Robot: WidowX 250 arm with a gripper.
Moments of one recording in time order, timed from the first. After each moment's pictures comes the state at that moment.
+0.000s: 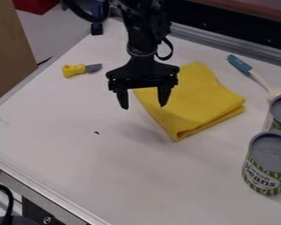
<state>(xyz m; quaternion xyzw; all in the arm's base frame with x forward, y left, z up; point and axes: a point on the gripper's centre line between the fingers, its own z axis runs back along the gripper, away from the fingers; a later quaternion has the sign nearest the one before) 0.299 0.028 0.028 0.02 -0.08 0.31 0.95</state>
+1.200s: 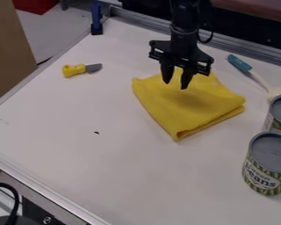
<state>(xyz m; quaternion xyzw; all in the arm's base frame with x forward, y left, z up) 0.373 0.001 0.024 0.04 -0.05 0.05 1.00</state>
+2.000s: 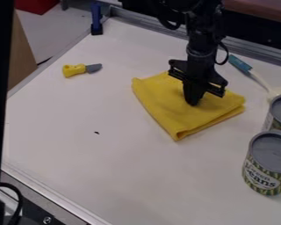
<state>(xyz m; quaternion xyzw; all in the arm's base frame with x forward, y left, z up) 0.377 -0.022 -0.015 0.02 -0.05 -0.03 1.00</state>
